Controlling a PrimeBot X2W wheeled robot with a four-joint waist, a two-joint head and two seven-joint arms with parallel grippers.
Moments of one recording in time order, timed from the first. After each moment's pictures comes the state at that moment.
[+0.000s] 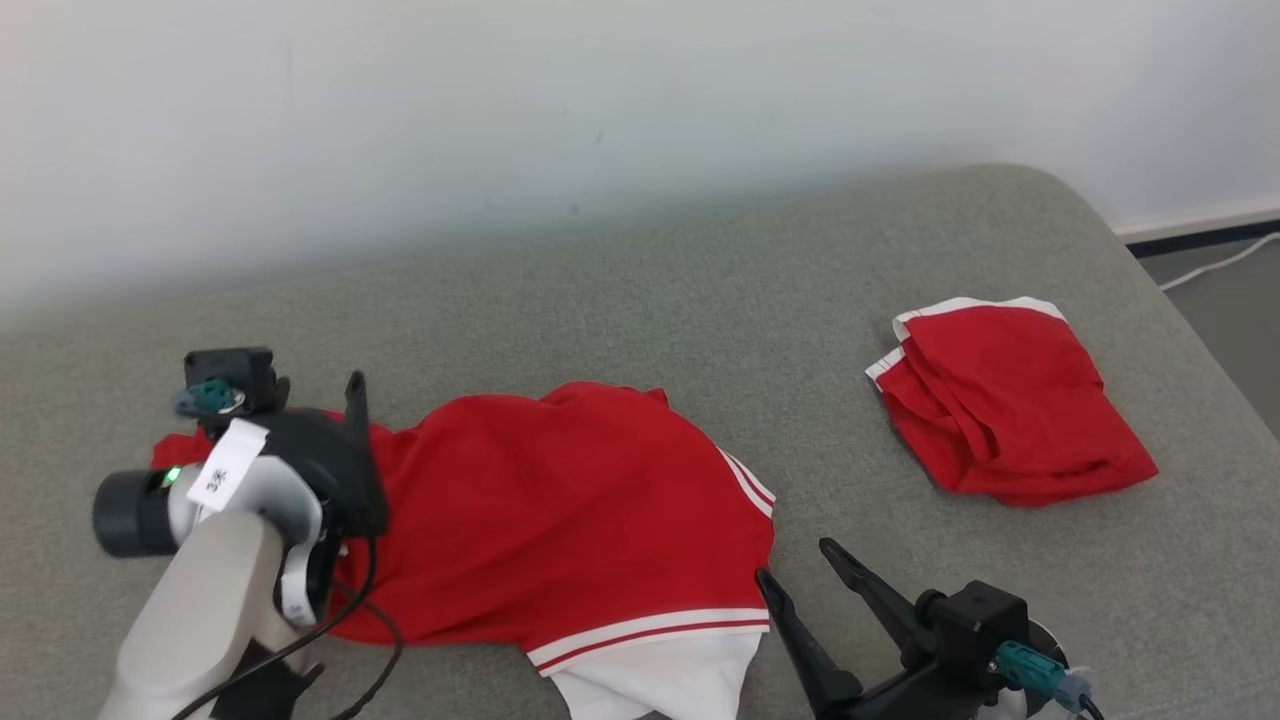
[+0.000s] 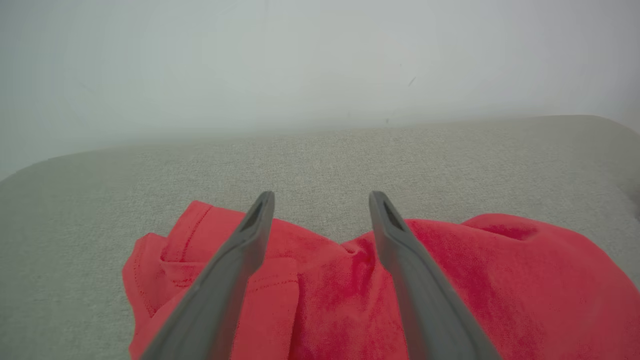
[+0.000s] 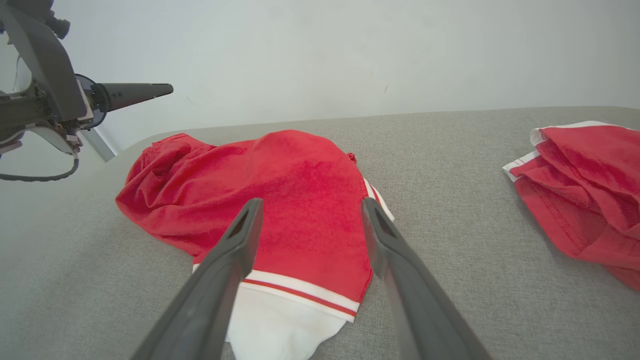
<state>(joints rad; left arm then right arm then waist) -0.61 0.19 -0.36 0.68 -0.34 0.12 0.13 0.01 -0.12 0.36 0.00 0.35 0.05 0.00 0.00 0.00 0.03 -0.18</state>
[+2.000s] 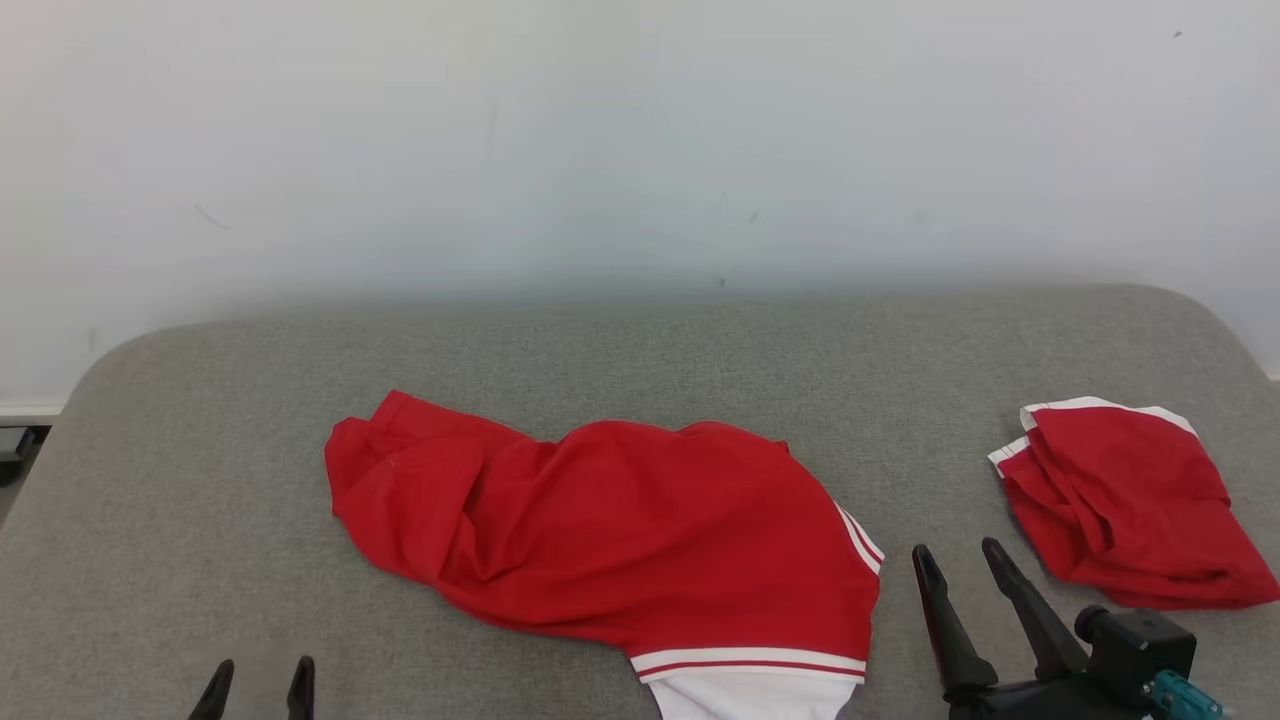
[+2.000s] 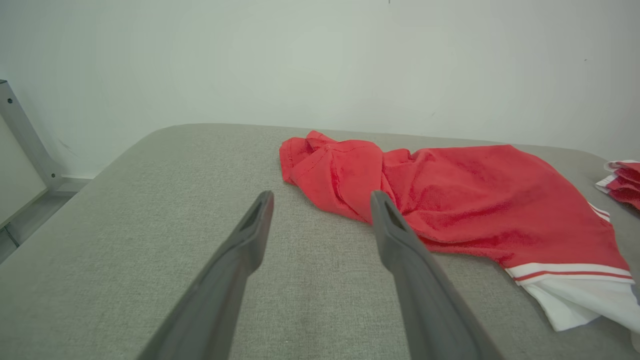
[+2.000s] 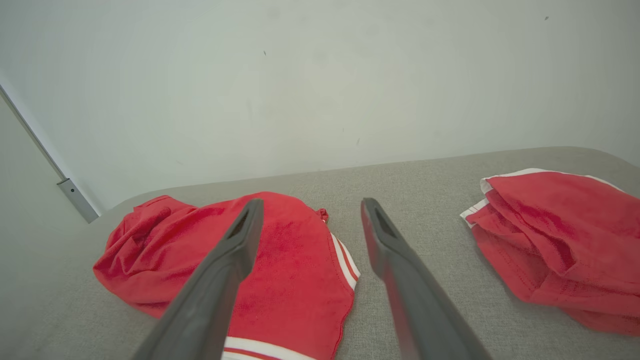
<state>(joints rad) 0.17 0.35 -0.28 0.04 -0.39 0.09 -0.20 0.08 -0.15 0.17 0.04 0.43 -0.01 -0.14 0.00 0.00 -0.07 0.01</state>
